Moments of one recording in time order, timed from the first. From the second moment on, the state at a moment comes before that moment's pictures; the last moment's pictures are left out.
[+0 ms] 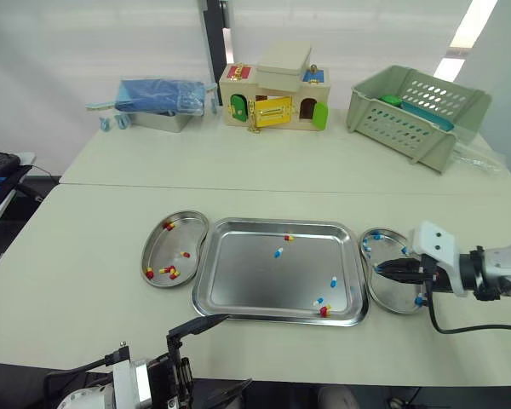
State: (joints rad) left arm 0.54 0.57 -0.03 -0.36 -0.58 -0.55 -1.13; right arm -0.10 -0.99 -0.16 -0.43 0.29 0.67 1.13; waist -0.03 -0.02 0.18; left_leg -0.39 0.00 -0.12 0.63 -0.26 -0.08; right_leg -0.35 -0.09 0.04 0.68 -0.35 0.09
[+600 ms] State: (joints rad) left arm 0.51 0.53 -0.03 -0.35 -0.58 -0.51 -1.13; right arm 0.00 -1.02 -0.20 -0.38 0.29 0.59 1.09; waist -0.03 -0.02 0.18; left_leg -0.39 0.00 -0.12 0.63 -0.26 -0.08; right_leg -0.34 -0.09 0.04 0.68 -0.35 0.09
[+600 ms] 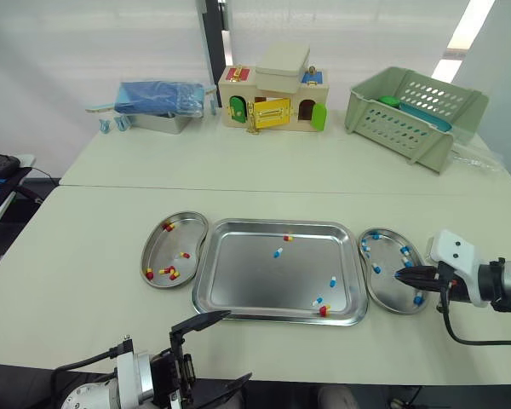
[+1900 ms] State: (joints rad) left arm 0.51 0.52 0.05 -0.41 -0.60 -0.38 -0.95; right arm -0.07 -0.99 -0.27 -0.28 0.43 0.51 1.11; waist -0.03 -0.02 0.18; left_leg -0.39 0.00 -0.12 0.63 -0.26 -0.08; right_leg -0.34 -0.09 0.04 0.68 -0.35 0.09
